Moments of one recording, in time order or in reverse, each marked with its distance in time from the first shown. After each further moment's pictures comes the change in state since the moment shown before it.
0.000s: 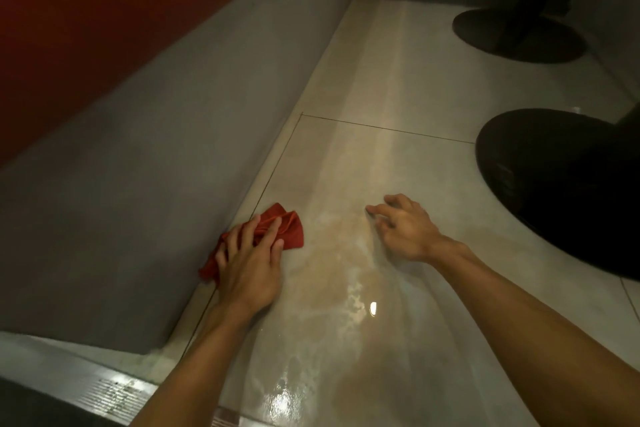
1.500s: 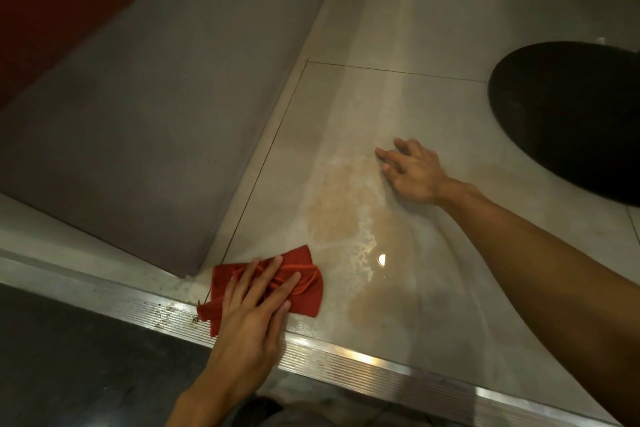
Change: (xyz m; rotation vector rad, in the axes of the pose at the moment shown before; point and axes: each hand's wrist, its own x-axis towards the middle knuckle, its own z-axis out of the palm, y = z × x) left_hand -0.160 -0.050 0.001 -0.202 -0.042 0.359; right_hand 0.003 0.018 0.018 -0.063 -0.015 0.005
